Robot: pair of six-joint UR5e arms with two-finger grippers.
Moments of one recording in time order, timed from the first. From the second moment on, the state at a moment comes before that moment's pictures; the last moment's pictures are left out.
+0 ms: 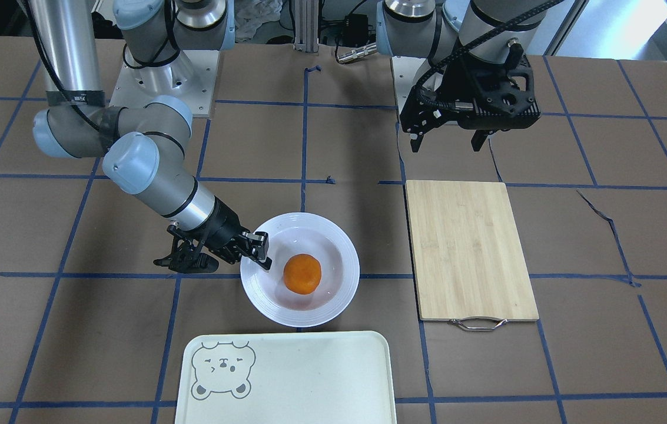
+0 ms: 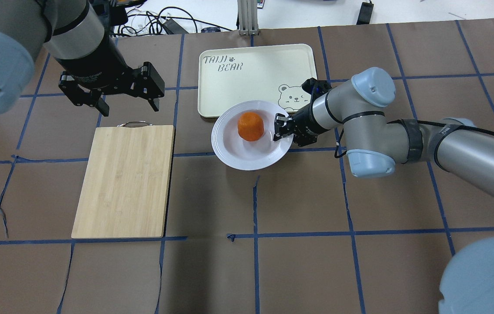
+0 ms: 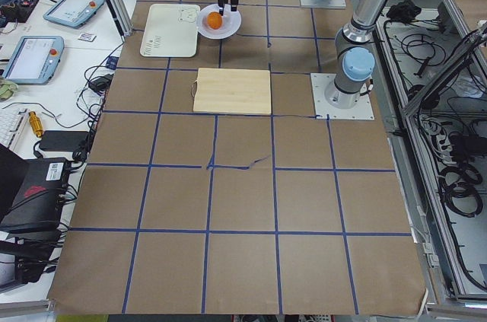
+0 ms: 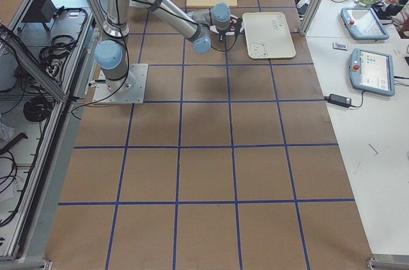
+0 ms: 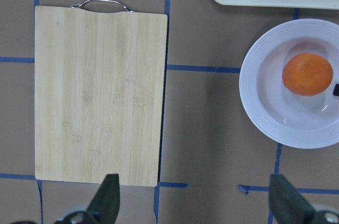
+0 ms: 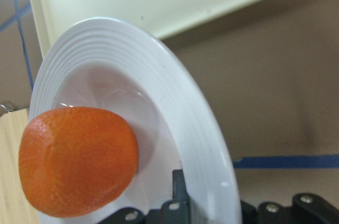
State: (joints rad) left arm -1.64 -1.56 -1.56 -1.59 1.58 -0.13; right arm 1.62 -1.19 1.96 -2.57 -1.02 0.35
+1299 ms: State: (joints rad) left arm -1.64 -1.56 -1.56 -1.59 1.58 -0.13; right arm 1.57 -0.81 1.44 -2.51 -1.07 0.39
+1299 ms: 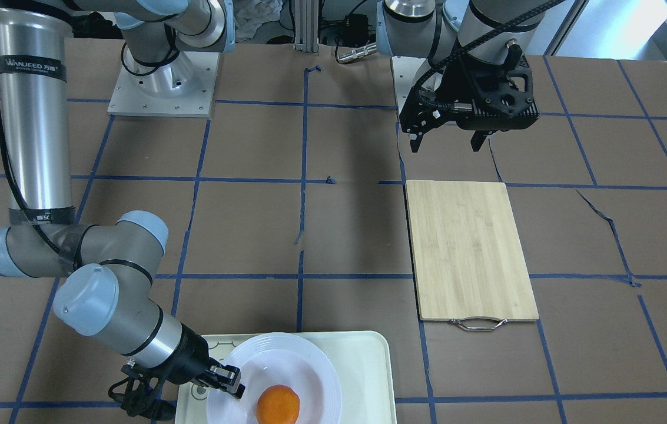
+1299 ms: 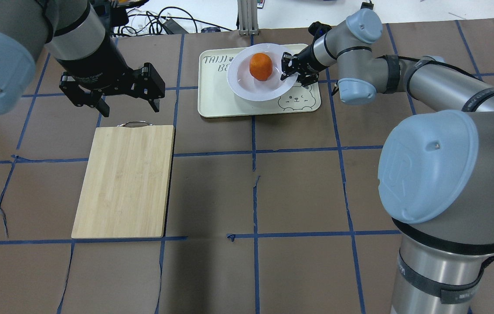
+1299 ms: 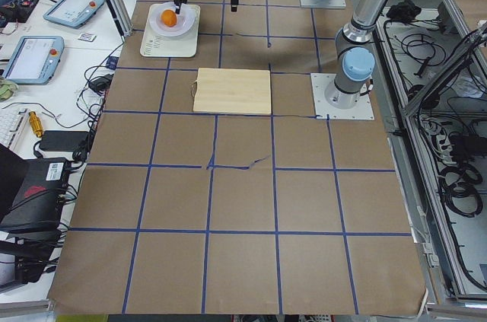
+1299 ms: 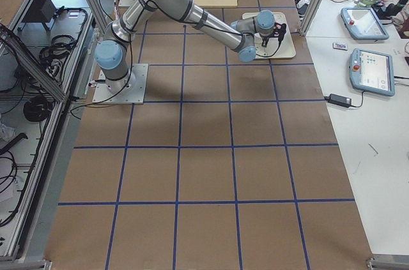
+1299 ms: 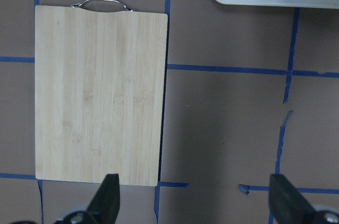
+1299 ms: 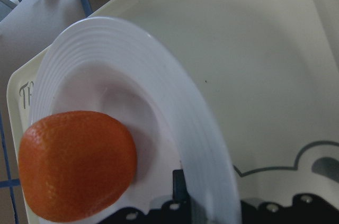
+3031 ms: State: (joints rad) left arm -1.64 -1.56 -1.57 -1.59 1.58 -0.14; right arm 1.58 -1.33 1.33 -1.62 -1.63 0.07
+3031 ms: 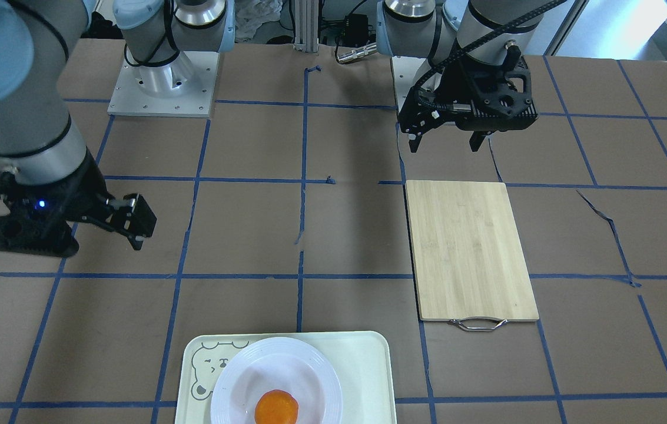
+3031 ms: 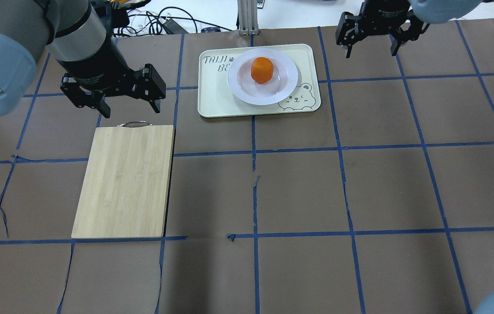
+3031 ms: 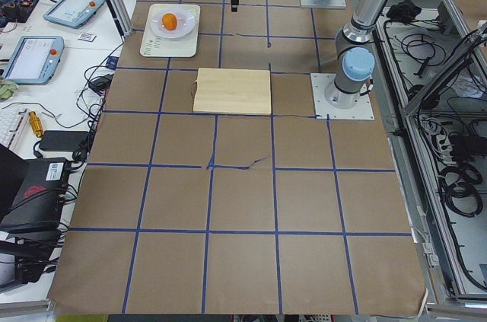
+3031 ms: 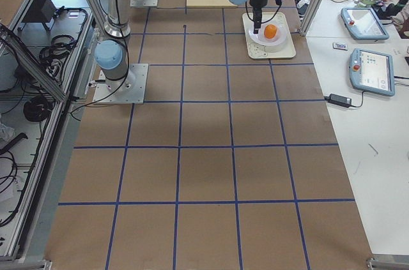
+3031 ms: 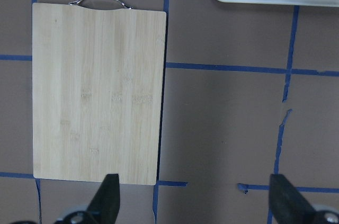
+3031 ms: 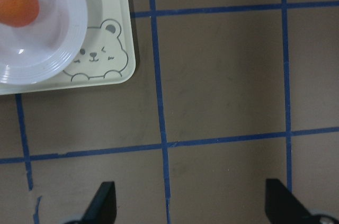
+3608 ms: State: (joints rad) left arm -1.64 -1.56 -1.56 -1.59 1.58 -0.14; right arm 1.58 -1.37 1.33 -1.55 -1.57 0.01
